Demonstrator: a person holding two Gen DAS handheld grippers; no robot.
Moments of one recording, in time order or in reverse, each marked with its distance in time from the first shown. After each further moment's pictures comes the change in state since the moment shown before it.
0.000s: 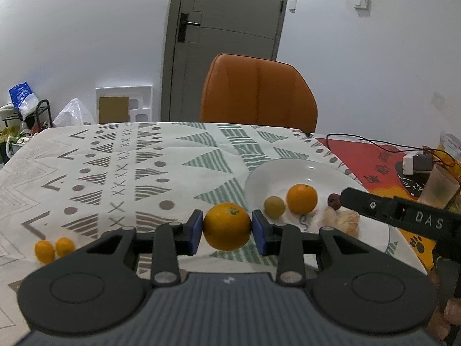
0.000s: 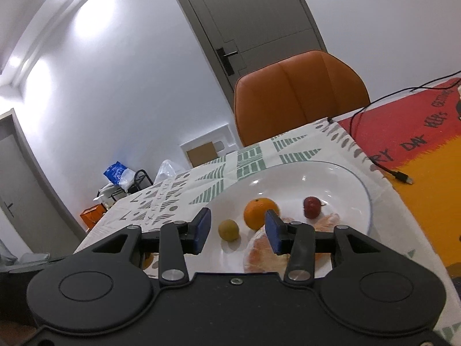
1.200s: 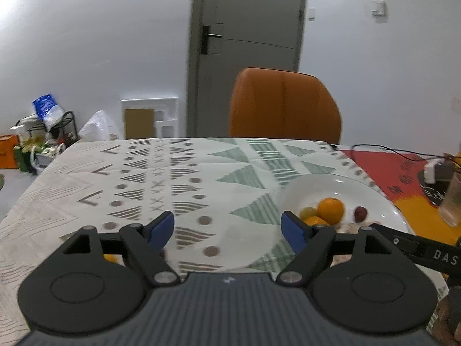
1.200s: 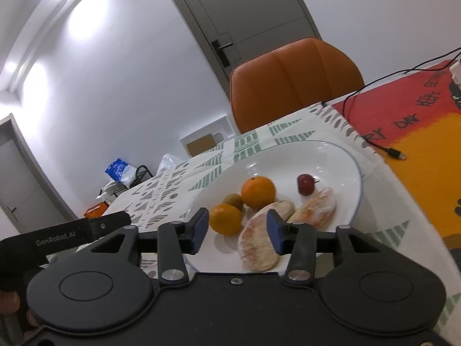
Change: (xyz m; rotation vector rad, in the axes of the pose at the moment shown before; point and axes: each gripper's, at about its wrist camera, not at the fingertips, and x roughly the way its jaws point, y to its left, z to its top) left arm -0.018 0.020 0.012 -0.005 -0.042 0.125; right arm -0.006 -0.003 -0.012 0.044 0.037 0.013
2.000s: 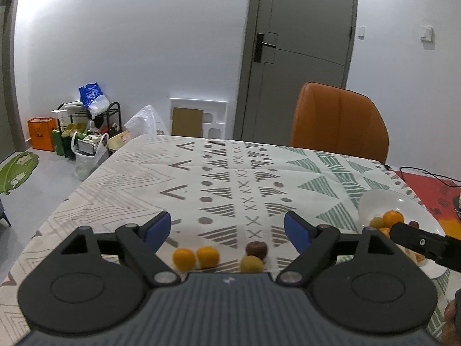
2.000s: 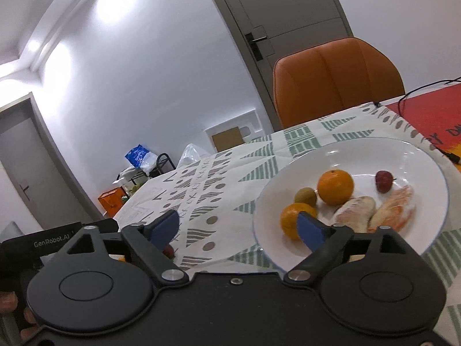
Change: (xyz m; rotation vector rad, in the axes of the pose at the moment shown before) left arm -0.026 0.087 -0.008 -0.108 -0.031 0.139; right arm 0.028 0.069 -0.011 -0.088 0.019 0.072
